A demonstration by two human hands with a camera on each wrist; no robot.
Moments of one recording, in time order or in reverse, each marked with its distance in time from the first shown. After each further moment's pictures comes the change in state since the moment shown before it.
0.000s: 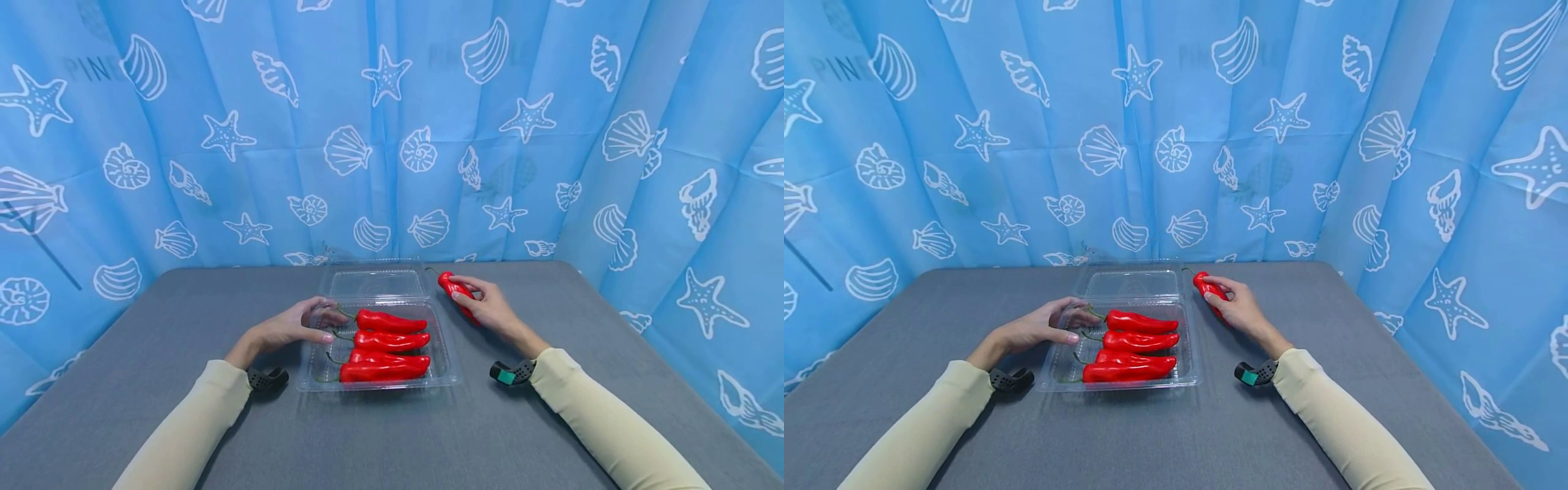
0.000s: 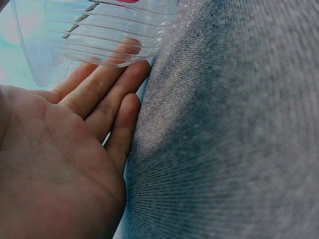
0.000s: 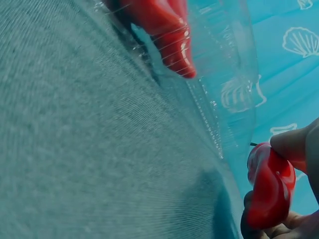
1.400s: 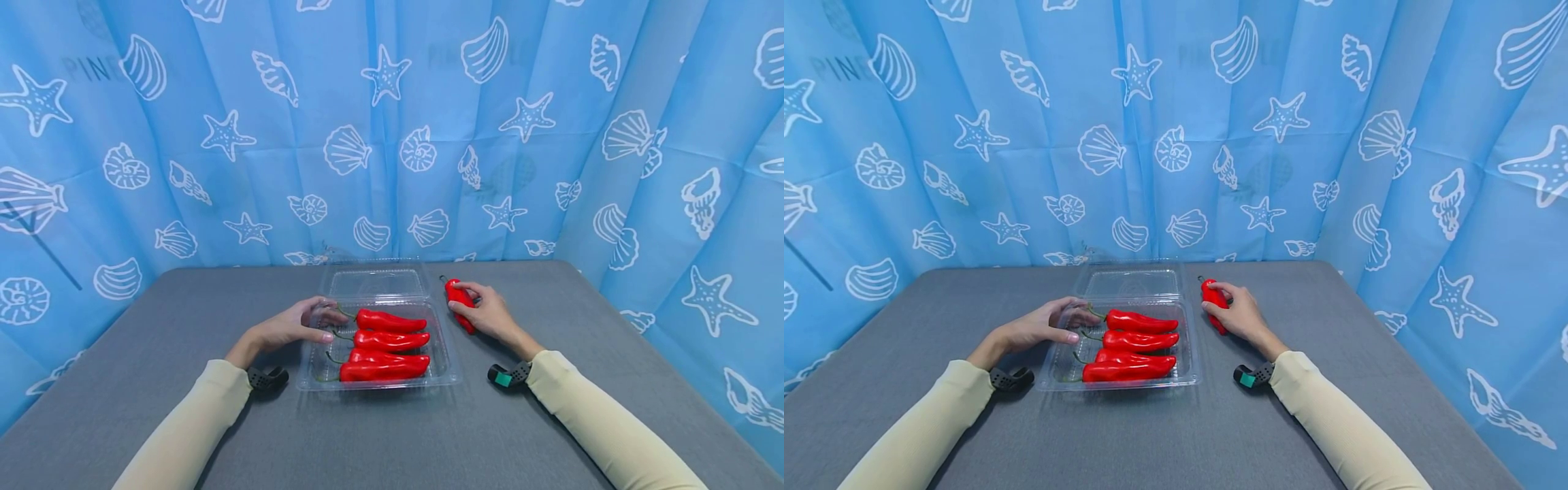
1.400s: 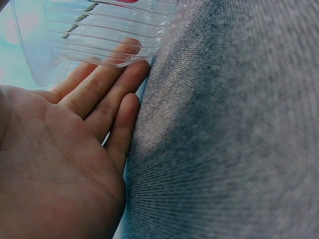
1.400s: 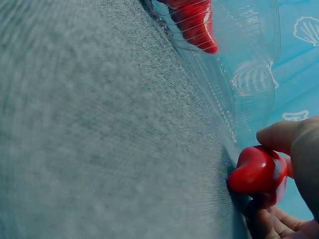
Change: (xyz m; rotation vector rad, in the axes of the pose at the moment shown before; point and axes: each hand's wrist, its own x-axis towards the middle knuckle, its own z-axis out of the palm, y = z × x) left_hand 0.000 0.000 0.000 0.002 0.006 -0.002; right_hand -0.001 0.017 0.007 -0.249 0.059 -0.005
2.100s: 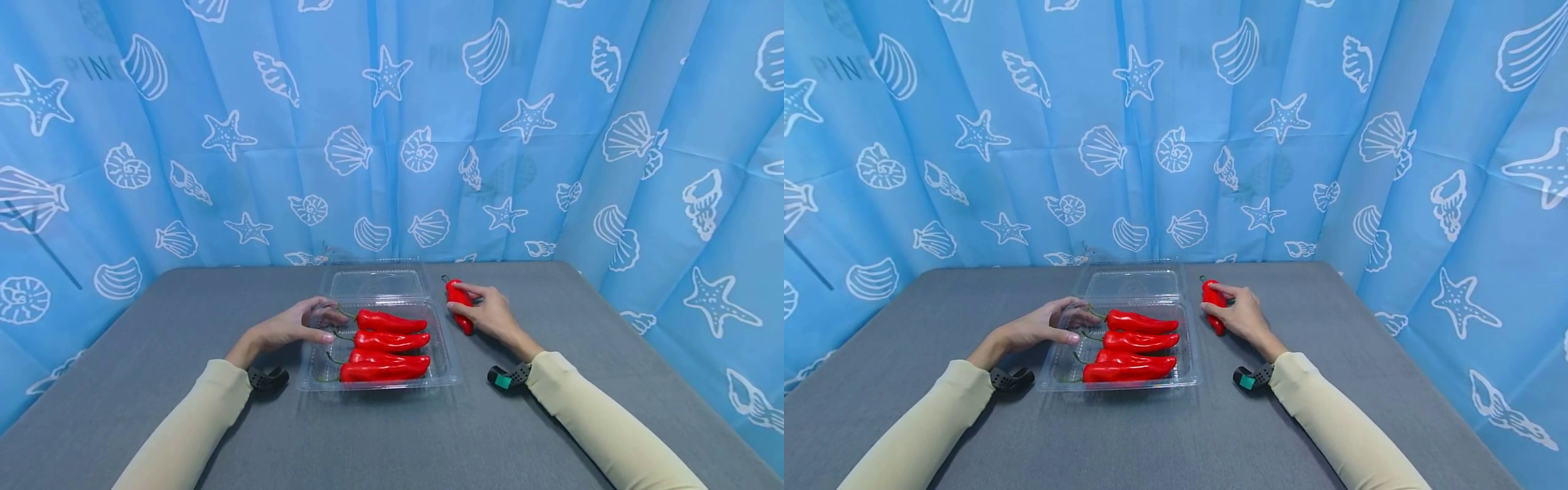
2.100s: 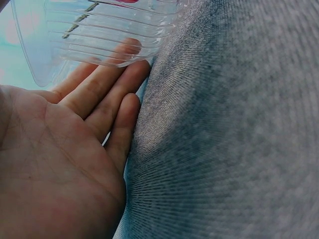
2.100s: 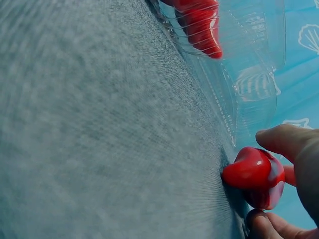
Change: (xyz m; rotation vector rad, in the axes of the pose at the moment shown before) left_hand 0.001 -0.002 -0.001 0.002 -0.003 -0.005; right_hand 0.000 -0.004 -0.003 0.013 -0.013 0.042
